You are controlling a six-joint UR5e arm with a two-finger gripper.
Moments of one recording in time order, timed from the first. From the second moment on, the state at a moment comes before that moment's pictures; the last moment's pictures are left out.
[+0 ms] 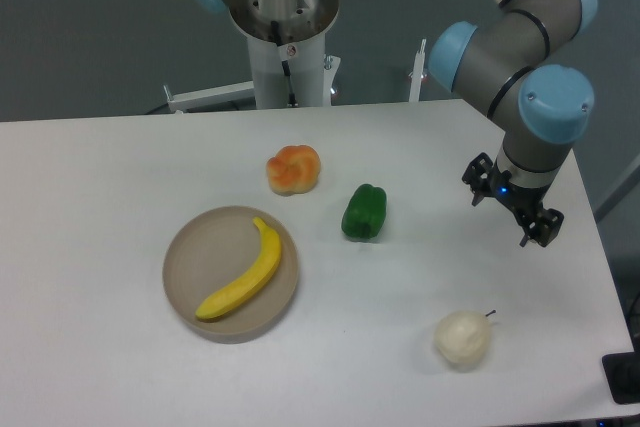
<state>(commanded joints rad) 2.52 -2.04 -1.49 -1.12 1.61 1.57</state>
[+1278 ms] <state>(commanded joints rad) 2.12 -2.05 -1.52 -1.11 1.60 0.80</state>
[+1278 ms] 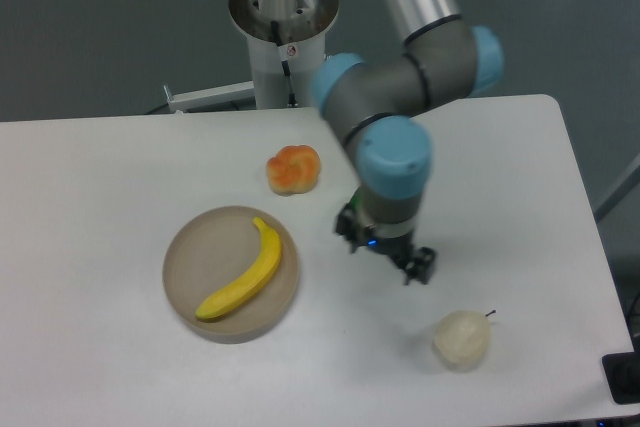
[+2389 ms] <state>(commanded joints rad) 1.97 -2.09 -1.67 -0.96 1.55 0.57</state>
